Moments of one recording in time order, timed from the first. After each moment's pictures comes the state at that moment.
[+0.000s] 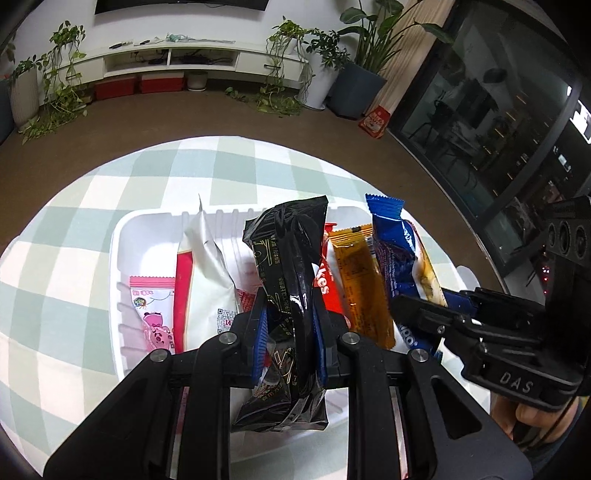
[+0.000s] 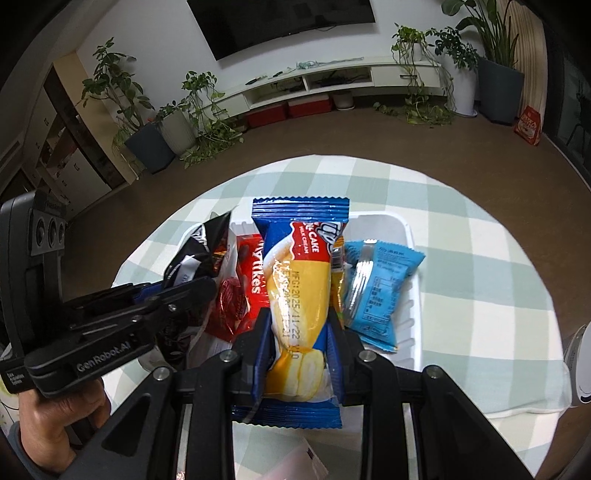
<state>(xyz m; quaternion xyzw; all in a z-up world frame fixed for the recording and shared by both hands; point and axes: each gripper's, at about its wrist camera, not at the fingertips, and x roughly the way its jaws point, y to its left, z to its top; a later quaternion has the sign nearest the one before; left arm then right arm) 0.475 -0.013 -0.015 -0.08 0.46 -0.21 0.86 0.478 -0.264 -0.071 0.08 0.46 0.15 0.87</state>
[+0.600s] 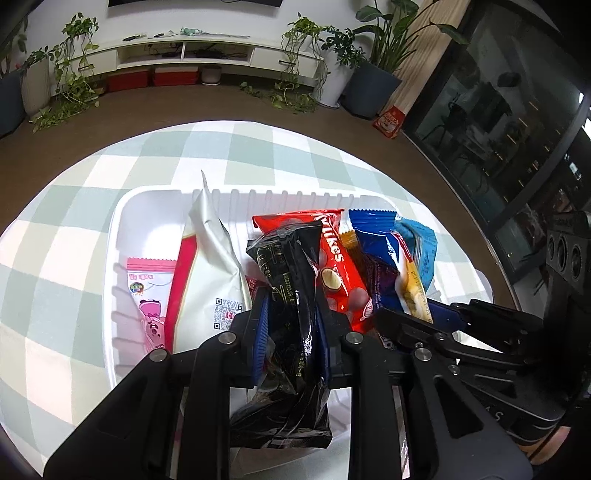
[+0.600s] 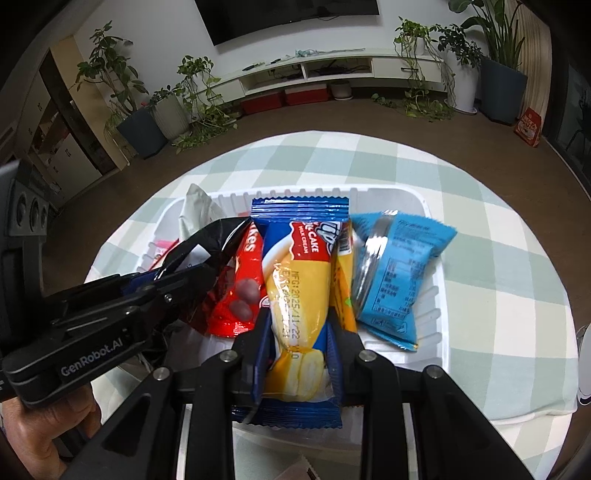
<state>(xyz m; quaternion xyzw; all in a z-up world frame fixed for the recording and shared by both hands) 0.486 -0.008 -0.049 -0.08 0.47 -0.19 0.86 0.484 -0.244 -0.104 0.05 0.48 0.13 0.87</state>
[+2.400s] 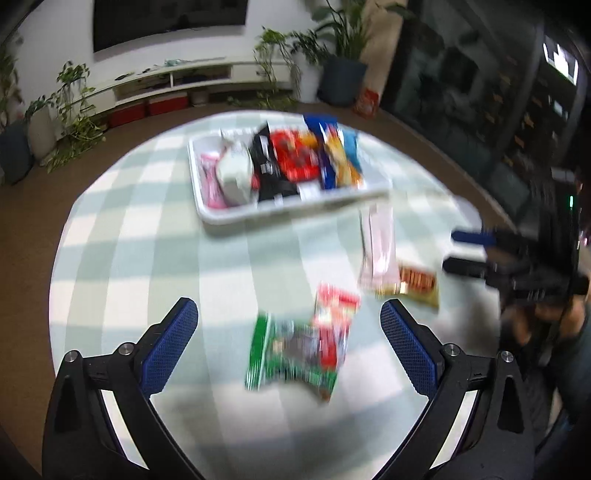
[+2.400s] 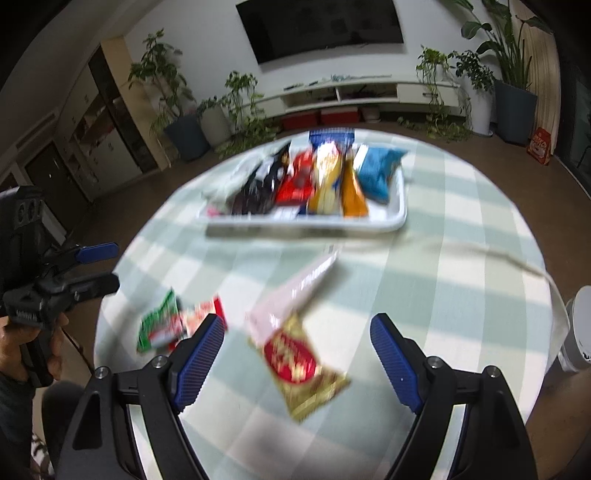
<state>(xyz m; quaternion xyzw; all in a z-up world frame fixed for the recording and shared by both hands) 0.231 0.052 -0.008 0.02 0.44 -0.20 0.87 0.278 -0.282 -0.090 0.04 0.43 0.19 0.88</state>
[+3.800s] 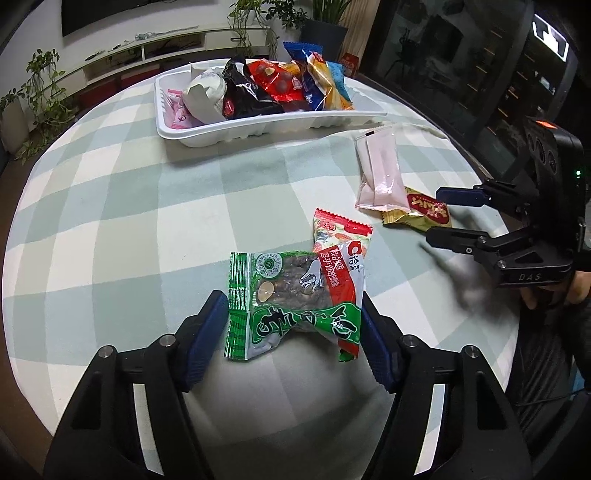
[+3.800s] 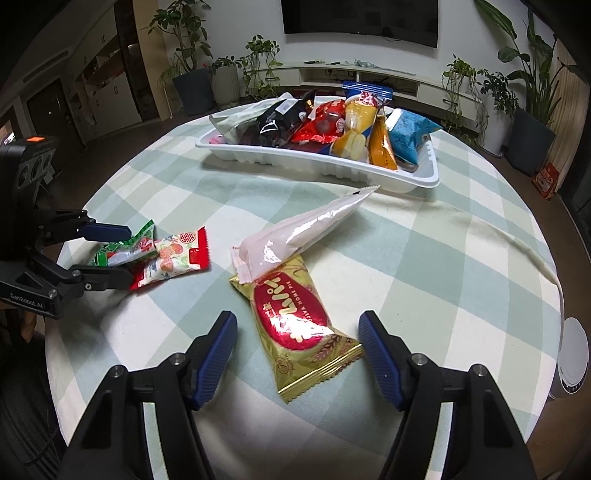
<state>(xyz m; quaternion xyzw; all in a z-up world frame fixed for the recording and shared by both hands) 0.240 0.045 -0.078 0.04 0.49 -0.25 0.83 0.272 -0.251 -0.133 -0.06 0.45 0.20 0.87</state>
